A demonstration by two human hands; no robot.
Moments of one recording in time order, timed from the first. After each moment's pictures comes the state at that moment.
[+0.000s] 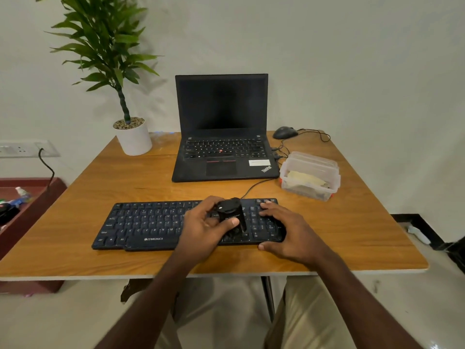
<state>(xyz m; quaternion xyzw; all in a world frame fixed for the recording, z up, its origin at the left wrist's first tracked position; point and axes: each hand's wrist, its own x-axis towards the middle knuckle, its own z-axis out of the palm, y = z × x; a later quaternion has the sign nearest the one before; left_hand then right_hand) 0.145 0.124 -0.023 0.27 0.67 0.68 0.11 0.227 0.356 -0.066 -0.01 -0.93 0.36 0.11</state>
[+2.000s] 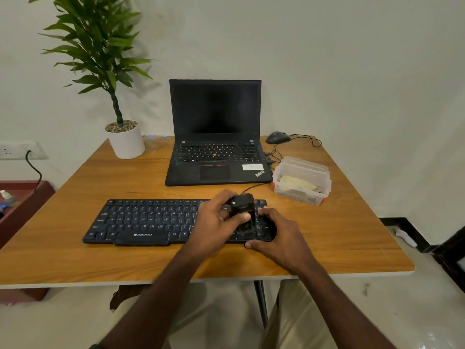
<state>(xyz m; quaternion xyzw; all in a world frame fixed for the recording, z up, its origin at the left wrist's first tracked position) 0.139 0.161 -0.015 0.33 0.68 0.65 0.09 0.232 0.336 -0.066 -0.11 -0.90 0.39 0.18</state>
